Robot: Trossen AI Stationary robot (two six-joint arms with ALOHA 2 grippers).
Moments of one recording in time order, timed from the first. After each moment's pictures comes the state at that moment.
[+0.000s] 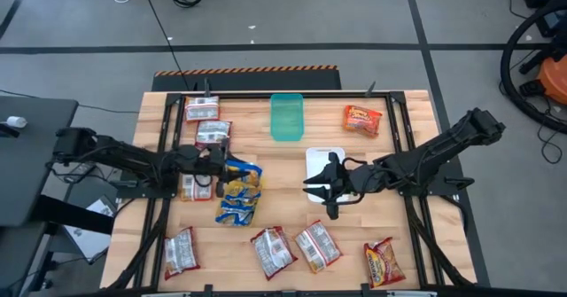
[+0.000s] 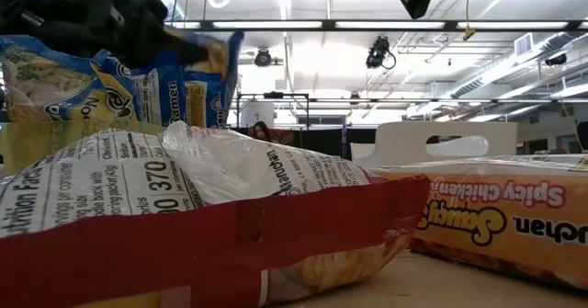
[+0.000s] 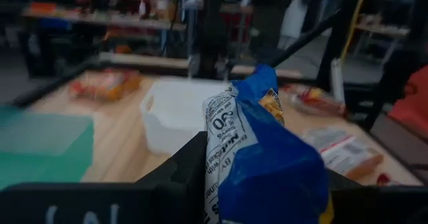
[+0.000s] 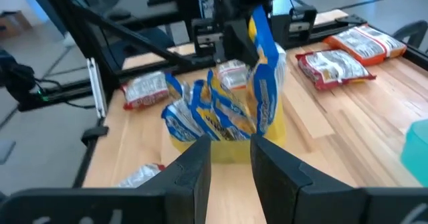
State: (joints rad) left arm -0.01 1.08 0.17 0.86 -0.01 -0.11; right arm 0.39 1.30 0.88 0.05 0.42 0.36
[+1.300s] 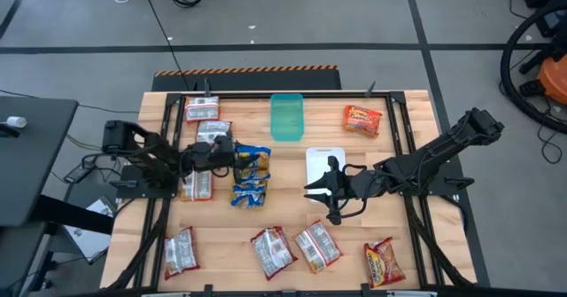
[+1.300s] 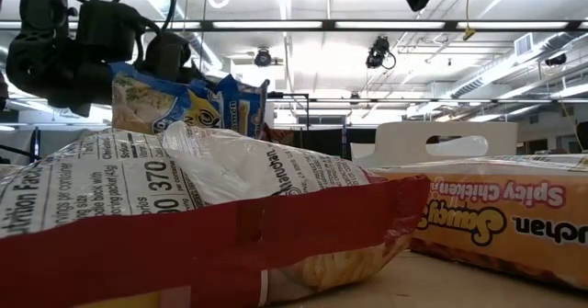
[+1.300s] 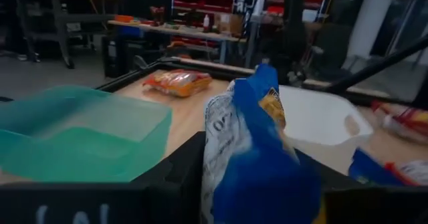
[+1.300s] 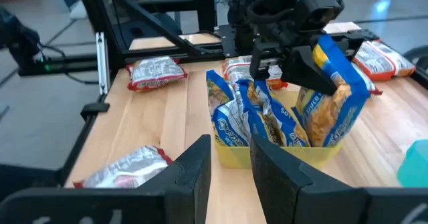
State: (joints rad) left arm 0.12 1.60 0.17 1.42 -0.12 -0.12; right arm 0.43 1.31 0.88 0.04 0.42 0.24
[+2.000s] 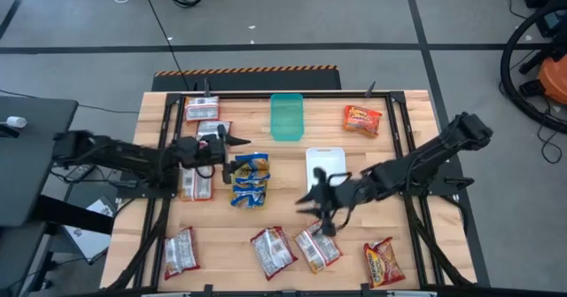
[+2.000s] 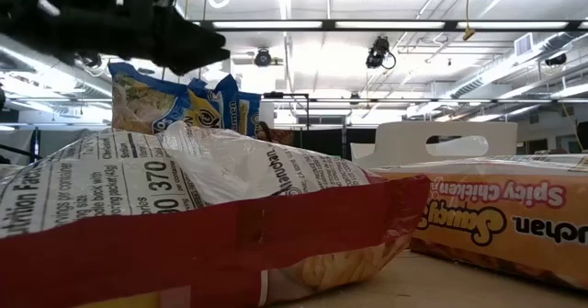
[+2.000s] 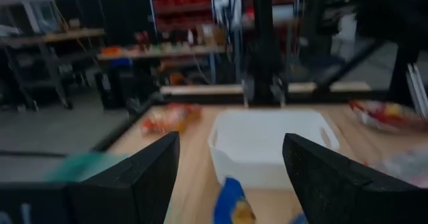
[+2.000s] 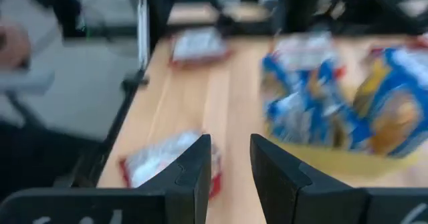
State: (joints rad) left arm 0.06 1.02 0.26 0.77 -0.13 0.07; right arm 0.45 1.49 1.10 -0.11 0.28 0.24
